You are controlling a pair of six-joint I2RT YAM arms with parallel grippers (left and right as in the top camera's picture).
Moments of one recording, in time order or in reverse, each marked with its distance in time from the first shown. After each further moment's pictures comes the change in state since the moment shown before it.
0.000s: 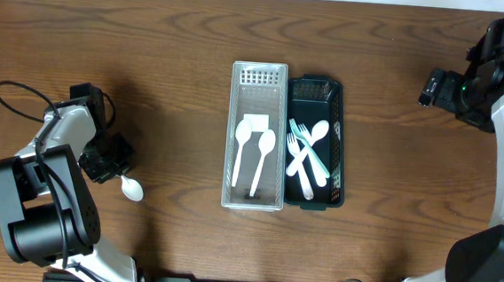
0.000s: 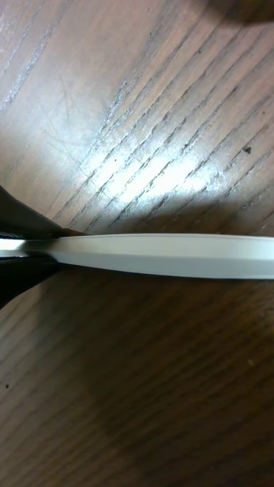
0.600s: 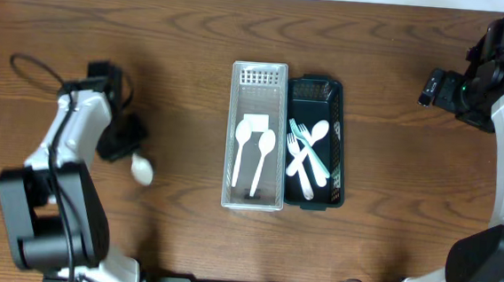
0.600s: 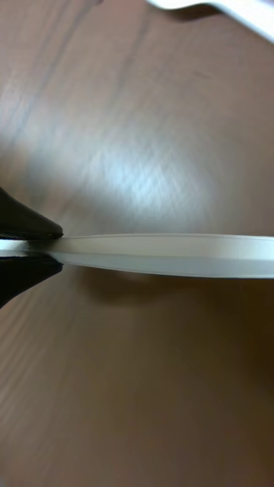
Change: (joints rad) left arm -0.195 -0.100 0.185 -0.136 0.001 0.021; right arm 0.000 0.000 0.000 0.000 0.000 0.000
